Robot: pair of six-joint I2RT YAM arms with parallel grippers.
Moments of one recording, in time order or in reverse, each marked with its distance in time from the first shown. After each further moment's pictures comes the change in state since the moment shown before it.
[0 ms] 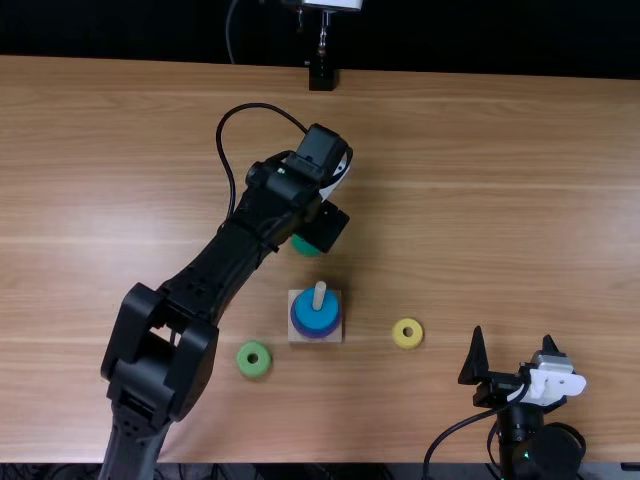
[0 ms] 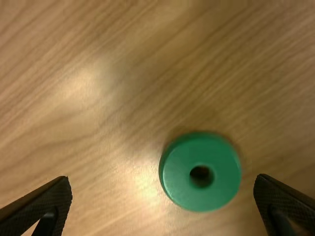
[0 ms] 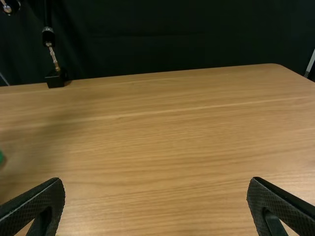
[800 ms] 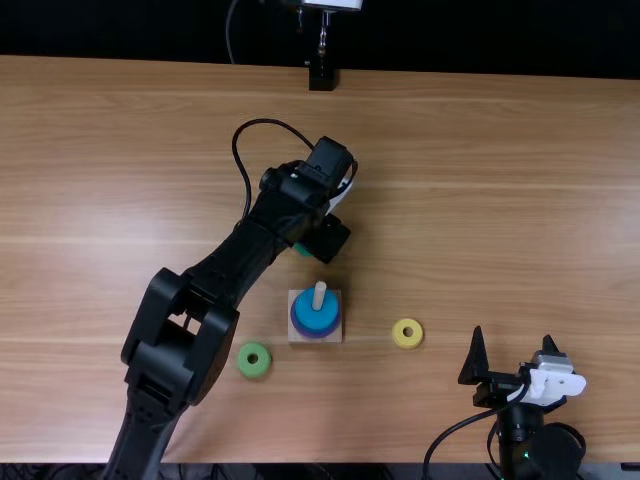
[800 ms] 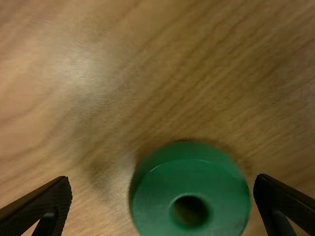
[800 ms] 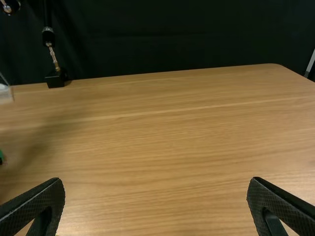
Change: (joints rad) left arm -0.017 0.103 0.015 -0.008 0.014 0.001; right arm 0.000 0.000 0.000 0.000 0.000 -0.001
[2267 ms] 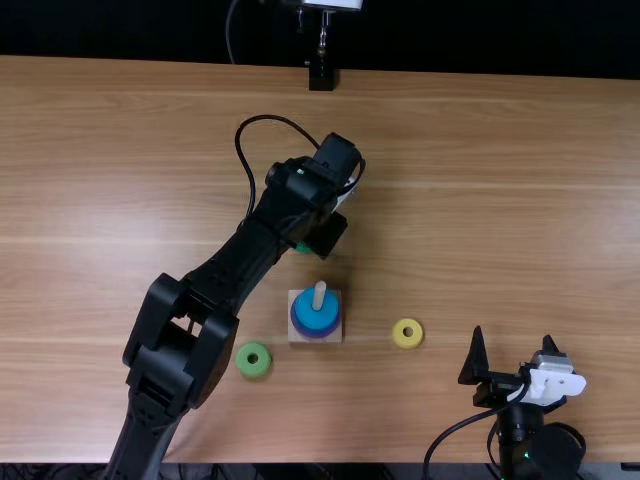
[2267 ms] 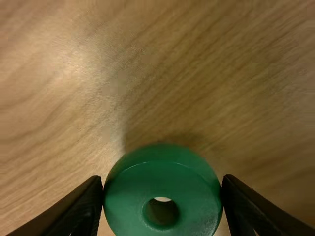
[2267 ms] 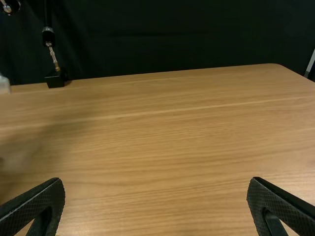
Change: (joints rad) left arm -0.018 -0.010 0.074 -0.105 0.000 -0.057; right arm 0.000 0.000 0.000 0.000 0.000 0.000
